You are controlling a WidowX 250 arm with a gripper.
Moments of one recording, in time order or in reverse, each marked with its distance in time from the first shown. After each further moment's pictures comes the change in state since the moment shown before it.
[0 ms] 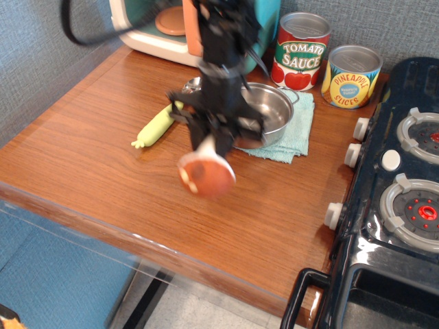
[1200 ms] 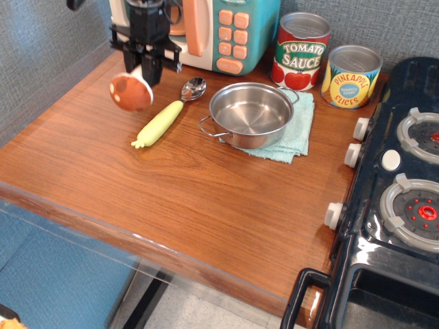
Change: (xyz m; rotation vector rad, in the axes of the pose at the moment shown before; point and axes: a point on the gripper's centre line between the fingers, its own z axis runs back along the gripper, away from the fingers) arm 0.096 0.121 -0.012 0.098 0.023 -0.153
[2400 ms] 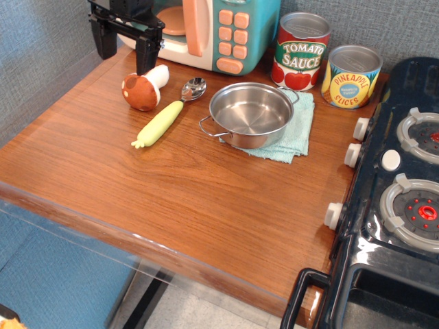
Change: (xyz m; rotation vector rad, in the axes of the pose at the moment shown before) arm -0.019 0.008 0.028 0.013 0.011 0.001
